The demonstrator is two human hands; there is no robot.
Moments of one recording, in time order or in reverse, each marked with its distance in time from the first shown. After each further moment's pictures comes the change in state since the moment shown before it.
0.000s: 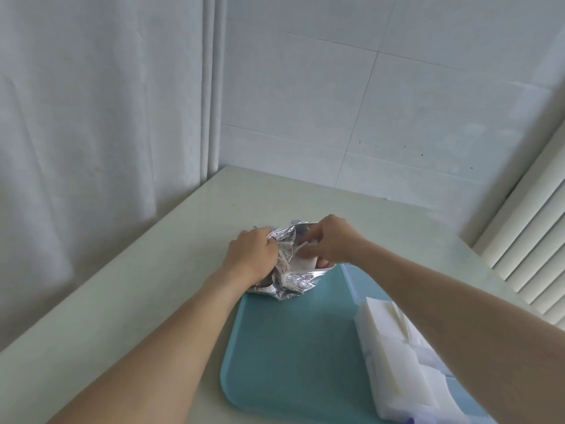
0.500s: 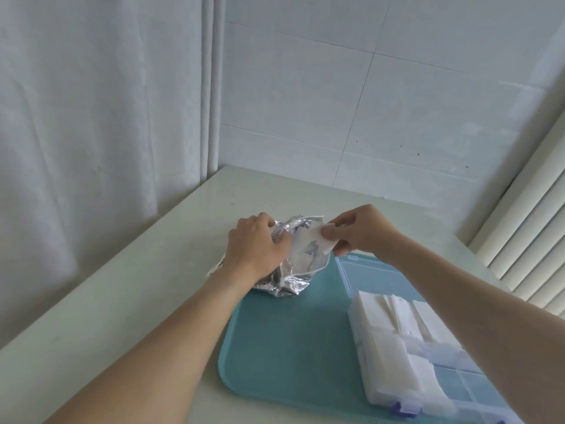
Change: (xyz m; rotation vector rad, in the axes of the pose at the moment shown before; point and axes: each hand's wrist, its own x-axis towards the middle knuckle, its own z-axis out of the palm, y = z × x) left_hand -0.007 0.011 -0.001 0.005 0.114 0.069; right_hand -0.032 0.020 -0.036 0.401 0.129 0.130
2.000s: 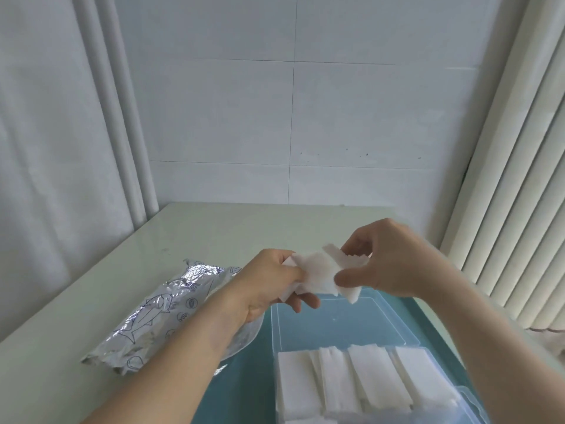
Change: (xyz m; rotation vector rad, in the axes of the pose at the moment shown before) left_hand 0.026 0.135 0.062 -0.825 -0.653 -0.134; right_hand -0.048 0.049 -0.115 -0.300 0.145 -0.027
